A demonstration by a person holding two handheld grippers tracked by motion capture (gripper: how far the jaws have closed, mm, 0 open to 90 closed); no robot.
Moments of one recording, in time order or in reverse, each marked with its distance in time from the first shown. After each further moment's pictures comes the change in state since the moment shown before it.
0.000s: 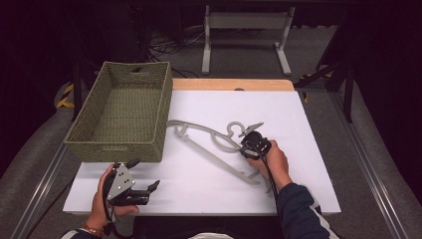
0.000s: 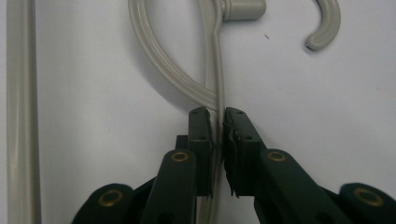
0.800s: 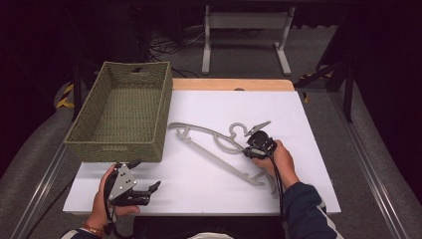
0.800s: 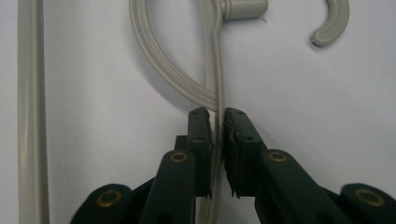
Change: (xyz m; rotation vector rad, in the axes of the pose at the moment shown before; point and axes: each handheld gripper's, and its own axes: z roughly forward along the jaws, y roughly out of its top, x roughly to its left) left arm -0.001 0.000 0.002 0.010 -0.010 0.002; right arm -0.014 -0.009 -0.004 0.009 0.084 0.023
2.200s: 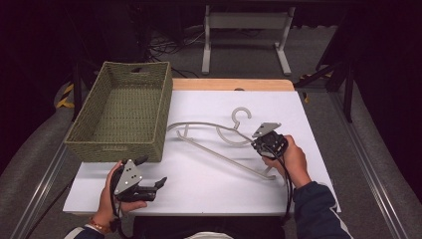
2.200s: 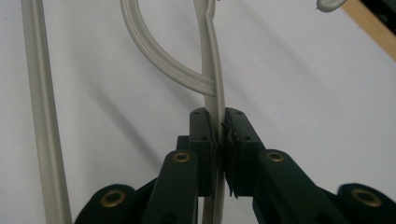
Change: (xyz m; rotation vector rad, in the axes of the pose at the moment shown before) left arm -0.006 0.027 0.015 -0.034 -0.024 0.014; right arm 0.007 -0.007 -0.054 -0.124 -0.188 -0.185
